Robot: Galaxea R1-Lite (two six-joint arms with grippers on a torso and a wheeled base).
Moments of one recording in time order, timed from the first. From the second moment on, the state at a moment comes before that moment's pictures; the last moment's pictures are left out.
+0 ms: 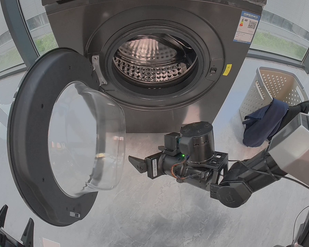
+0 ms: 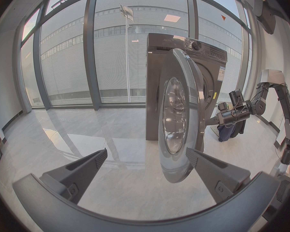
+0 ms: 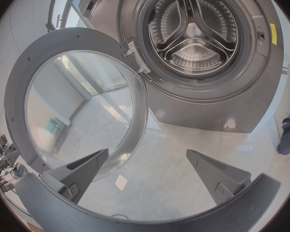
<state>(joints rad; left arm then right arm) 0.00 0.02 -0.02 0.00 0.00 -0.01 0.83 2.10 -1.04 -0.79 -0.07 0.22</state>
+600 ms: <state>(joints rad) 0.00 0.02 -0.02 0.00 0.00 -0.01 0.88 2.24 -1.25 -0.79 -0.11 0.25</state>
